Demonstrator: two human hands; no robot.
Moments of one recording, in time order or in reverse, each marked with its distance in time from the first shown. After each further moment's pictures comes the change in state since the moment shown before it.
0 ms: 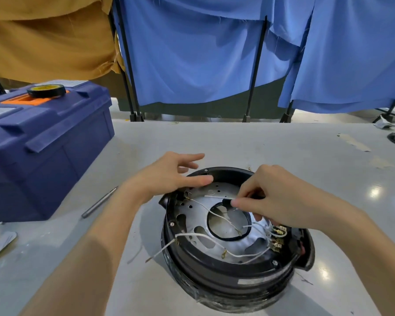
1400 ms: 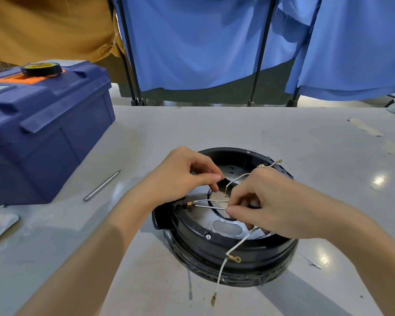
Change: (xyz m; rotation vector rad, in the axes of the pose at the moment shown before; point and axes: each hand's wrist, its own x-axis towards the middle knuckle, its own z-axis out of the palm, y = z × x) left_hand -0.010 -0.009 0.028 -0.022 0.058 0.360; right_hand -0.011 -0.016 0.023 0.063 -0.125 -0.112
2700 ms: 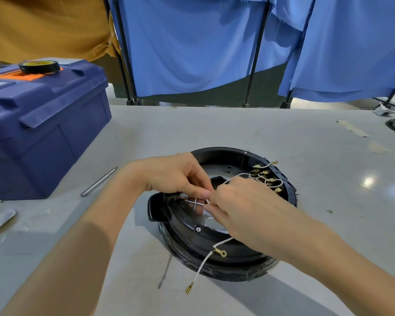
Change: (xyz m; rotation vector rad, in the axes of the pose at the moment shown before) left_hand -0.004 0.019 -0.015 0.034 -0.536 -0.123; right_hand 0.004 -0.030 0.028 -0.603 -0.021 0.015
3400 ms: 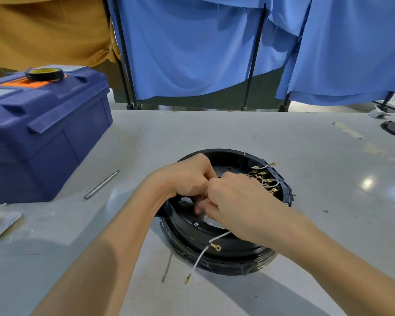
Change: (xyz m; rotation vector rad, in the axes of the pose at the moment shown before) left_hand 0.022 0.006 0.017 0.008 0.225 -0.186; right_hand 0.005 -0.008 -0.008 0.076 0.018 0.076
